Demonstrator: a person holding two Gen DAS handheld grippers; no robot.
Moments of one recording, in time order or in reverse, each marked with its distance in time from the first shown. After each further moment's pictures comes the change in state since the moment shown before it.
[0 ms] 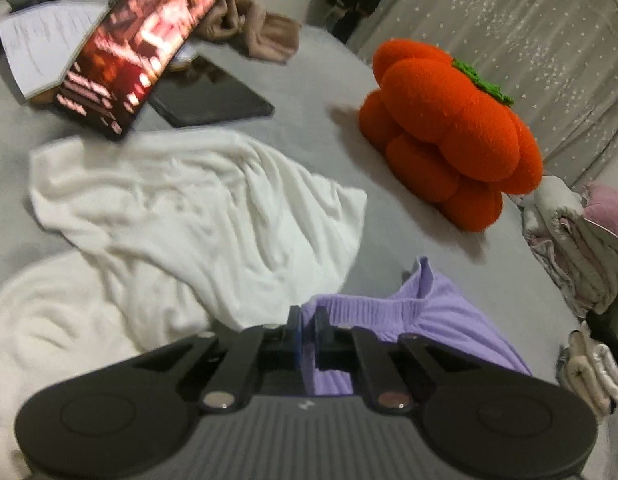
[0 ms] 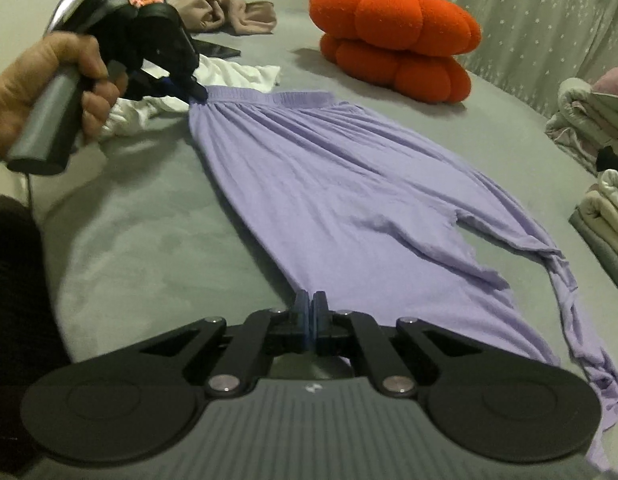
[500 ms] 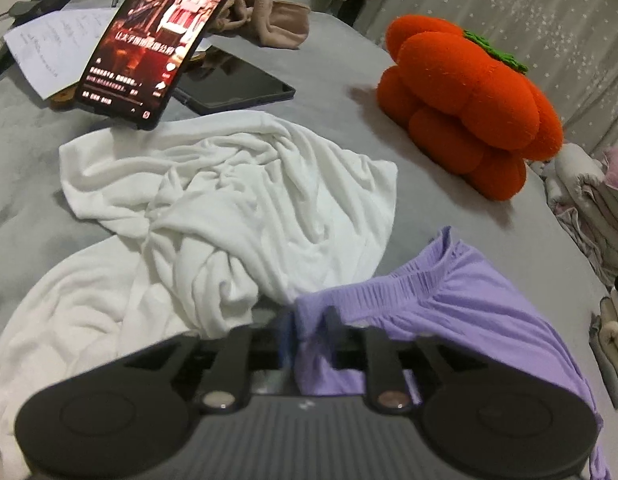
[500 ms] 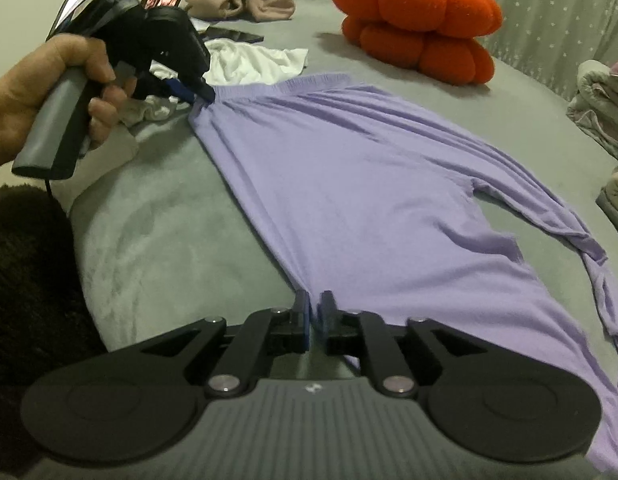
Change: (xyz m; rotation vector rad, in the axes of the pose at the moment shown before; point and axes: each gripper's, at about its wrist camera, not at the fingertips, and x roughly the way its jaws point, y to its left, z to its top) left arm 0.000 0.006 -0.013 0.083 0.058 0.068; right arm 0.009 0.013 -0.007 0.033 0.045 0.042
